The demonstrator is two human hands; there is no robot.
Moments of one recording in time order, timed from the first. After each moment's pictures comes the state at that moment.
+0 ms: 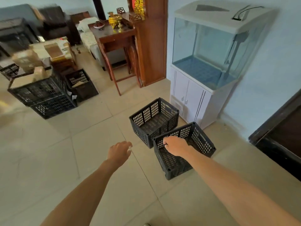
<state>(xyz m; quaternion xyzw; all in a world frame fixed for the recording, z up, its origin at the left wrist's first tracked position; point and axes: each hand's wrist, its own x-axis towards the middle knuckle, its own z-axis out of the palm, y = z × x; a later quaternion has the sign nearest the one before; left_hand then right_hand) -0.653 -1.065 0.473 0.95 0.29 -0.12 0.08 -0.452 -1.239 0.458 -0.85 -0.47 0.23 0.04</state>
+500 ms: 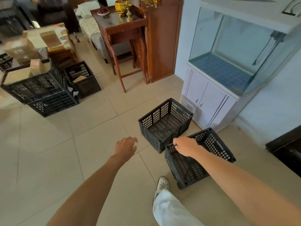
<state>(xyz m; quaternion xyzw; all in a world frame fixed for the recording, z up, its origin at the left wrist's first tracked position) -0.601 -0.880 0.447 0.94 0.29 -0.12 0.10 -0.397 -1.073 0.424 -0.85 -0.47 0.25 -0.05</state>
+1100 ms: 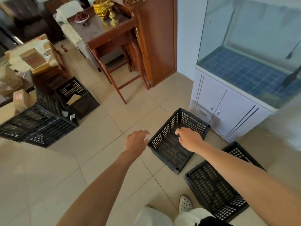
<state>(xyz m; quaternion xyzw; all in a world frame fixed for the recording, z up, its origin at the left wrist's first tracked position) -0.353 -0.669 0.451 0.96 0.25 -0.09 0.12 -0.188 -0.854 0.383 -0.89 -0.41 0.19 0.09</state>
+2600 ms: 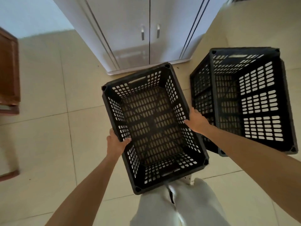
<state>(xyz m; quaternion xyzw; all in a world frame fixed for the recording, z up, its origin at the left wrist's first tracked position) -0.019 -0.503 -0.086 0.87 0.14 -0.37 0.31 -0.091 -0.826 -0.087 -0.86 0.33 0.32 0.24</state>
